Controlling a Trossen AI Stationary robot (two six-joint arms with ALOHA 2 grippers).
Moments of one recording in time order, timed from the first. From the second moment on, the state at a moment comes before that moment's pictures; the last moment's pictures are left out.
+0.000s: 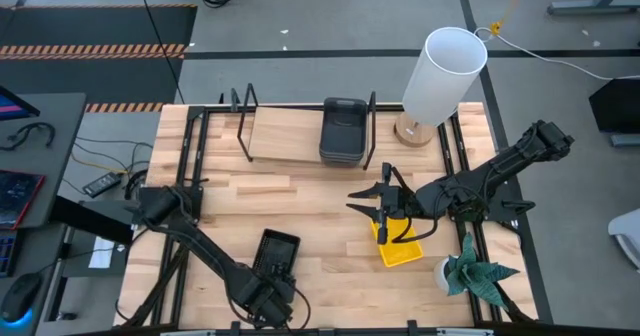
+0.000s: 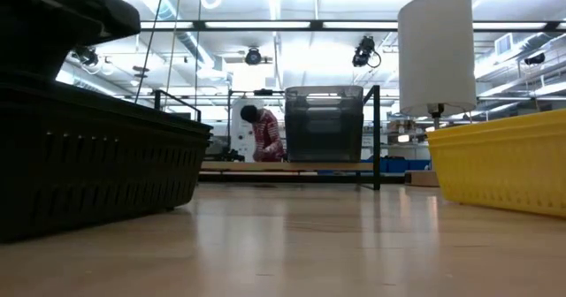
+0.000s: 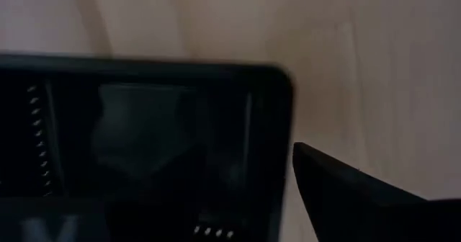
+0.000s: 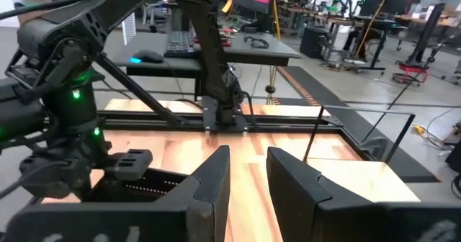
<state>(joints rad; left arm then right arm) -0.74 2.03 1.53 -0.99 -0.20 -0.49 0.45 1.23 0.87 0.21 0.59 -0.02</state>
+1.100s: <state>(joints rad) -0.55 1.92 1.57 -1.25 -0.34 -0.32 0.44 1.23 0.87 0.21 0.61 0.06</state>
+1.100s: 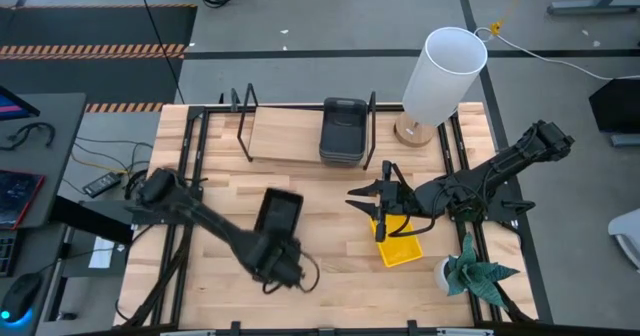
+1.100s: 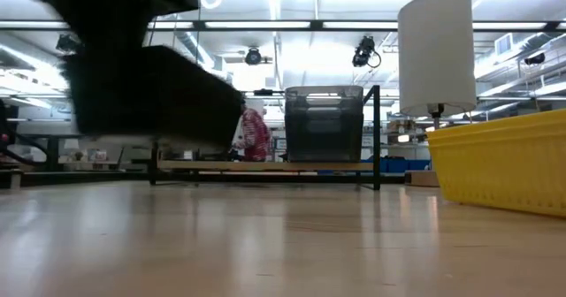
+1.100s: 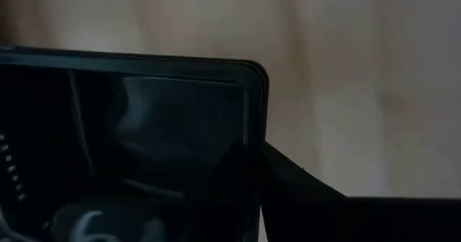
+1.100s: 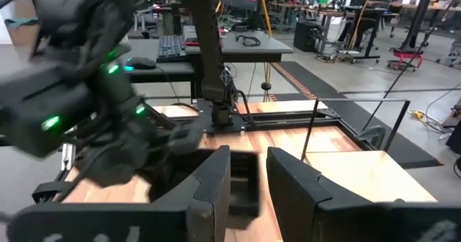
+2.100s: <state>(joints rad) 0.08 1.80 1.56 -1.06 -0.20 0.10 0.50 1.23 0.87 0.37 0.61 -0.14</state>
